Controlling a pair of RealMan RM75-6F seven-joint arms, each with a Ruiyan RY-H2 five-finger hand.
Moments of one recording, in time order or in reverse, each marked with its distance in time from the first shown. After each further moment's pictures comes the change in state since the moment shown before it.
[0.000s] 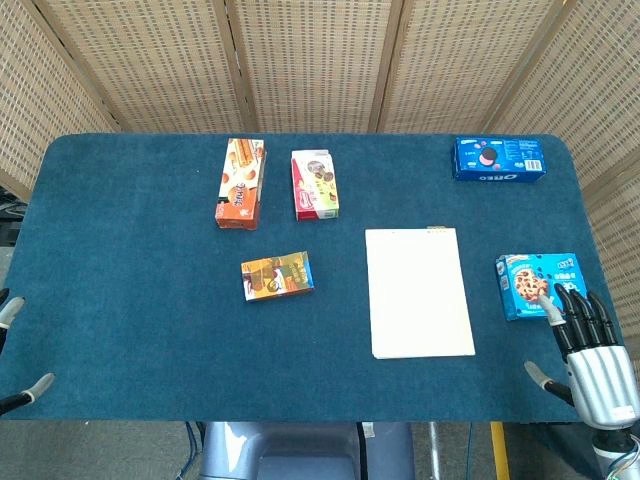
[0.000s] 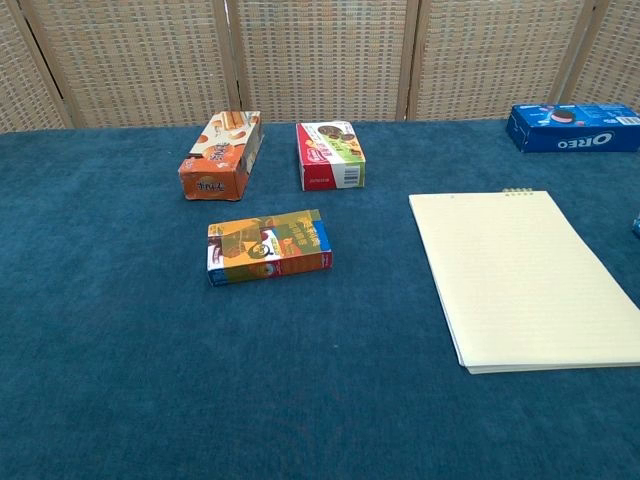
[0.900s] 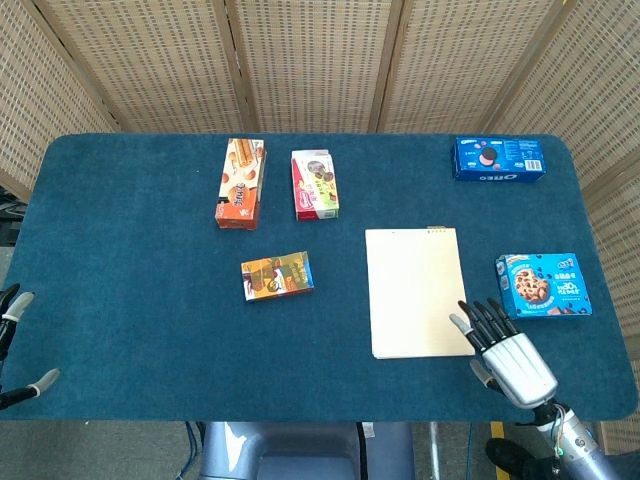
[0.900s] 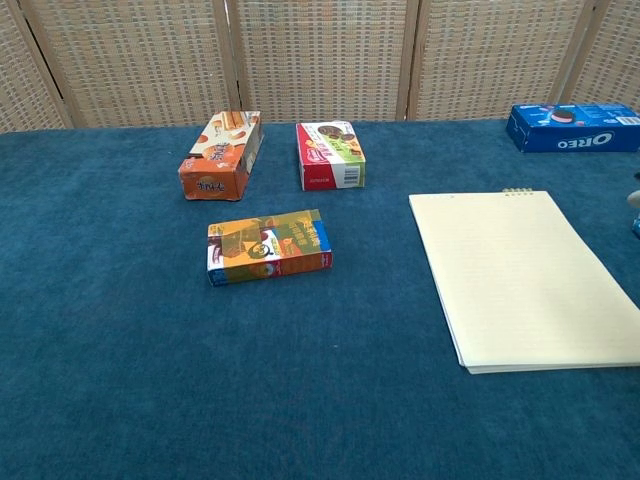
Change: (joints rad) left arm -0.030 0.010 -0.012 -0.011 -0.034 -0.066 0.003; right arm 0.181 -0.116 -0.070 0.188 -0.117 -0.310 -0.002
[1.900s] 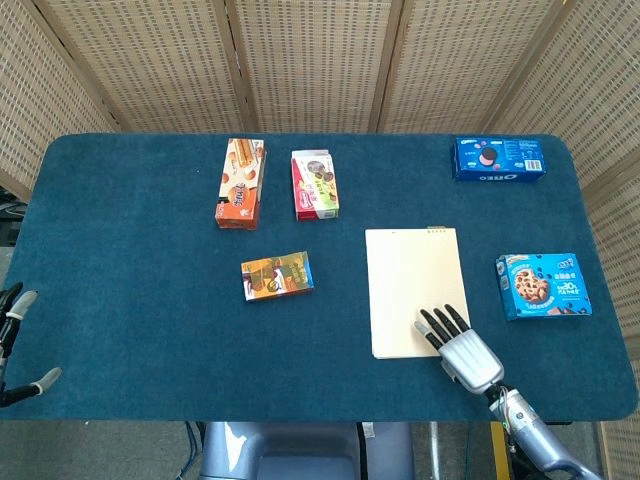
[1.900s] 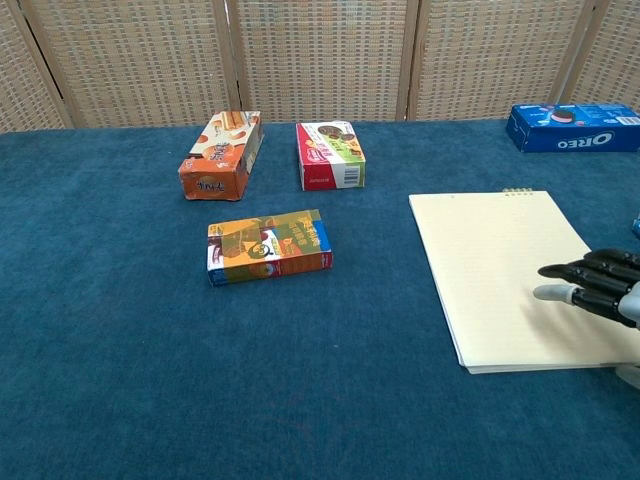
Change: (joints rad) left arm -0.007 -0.004 -0.006 -0.004 -0.019 -0.017 0.015; right arm 0.106 -0.226 -0.017 0.190 0.103 -0.232 -0.140
